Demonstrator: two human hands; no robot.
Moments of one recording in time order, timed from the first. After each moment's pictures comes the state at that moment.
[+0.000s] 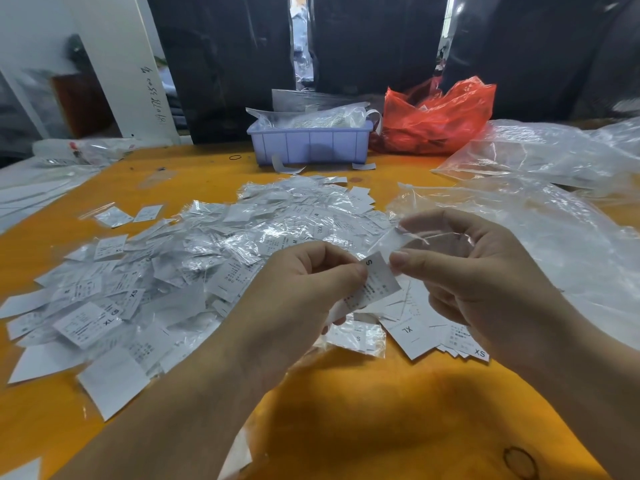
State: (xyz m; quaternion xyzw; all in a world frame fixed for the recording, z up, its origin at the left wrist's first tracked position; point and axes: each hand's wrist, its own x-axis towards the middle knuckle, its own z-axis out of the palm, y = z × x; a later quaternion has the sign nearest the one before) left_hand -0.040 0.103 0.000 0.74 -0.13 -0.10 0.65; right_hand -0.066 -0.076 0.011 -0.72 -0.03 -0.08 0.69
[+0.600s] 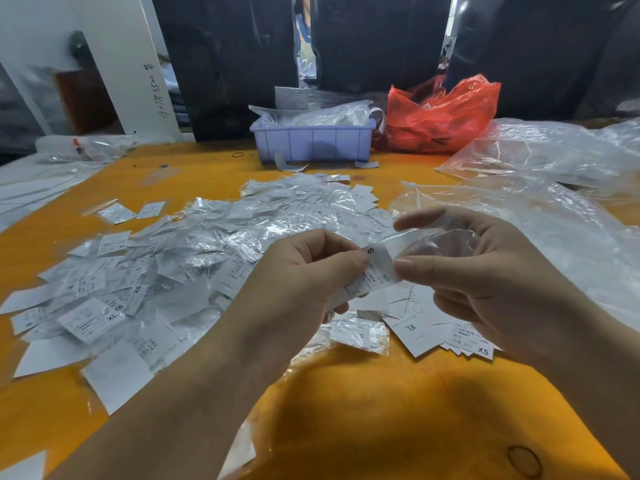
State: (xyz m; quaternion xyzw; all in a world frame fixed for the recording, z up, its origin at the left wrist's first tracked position) left_hand -0.038 0.106 0.002 0.72 -0.16 -0.09 0.67; right_hand -0.065 -0.083 0.015 -0.70 -0.09 0.00 0.71
